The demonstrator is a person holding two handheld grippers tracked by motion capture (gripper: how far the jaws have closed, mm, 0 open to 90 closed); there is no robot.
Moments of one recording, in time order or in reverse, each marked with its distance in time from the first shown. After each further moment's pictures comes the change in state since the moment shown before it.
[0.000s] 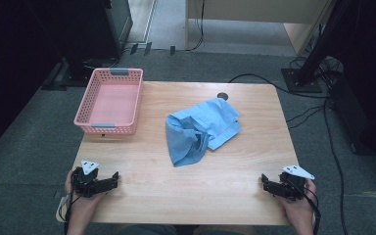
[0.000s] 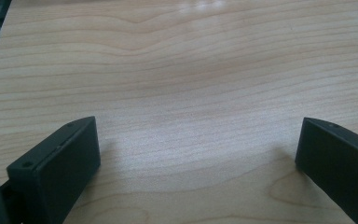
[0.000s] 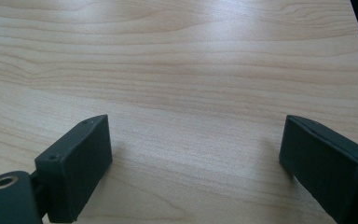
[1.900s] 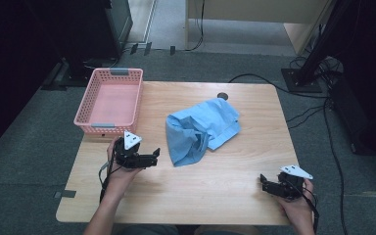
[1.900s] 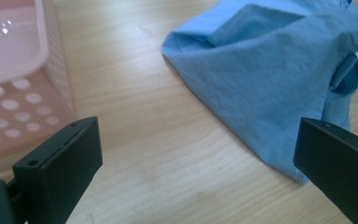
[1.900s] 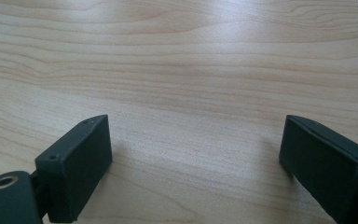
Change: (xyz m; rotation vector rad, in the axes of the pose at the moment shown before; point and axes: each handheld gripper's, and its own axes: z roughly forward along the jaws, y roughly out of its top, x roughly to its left) left arm -0.107 0.095 0.009 -0.153 -0.247 0.155; right arm 0.004 0.001 0.001 0.001 0.010 -0.010
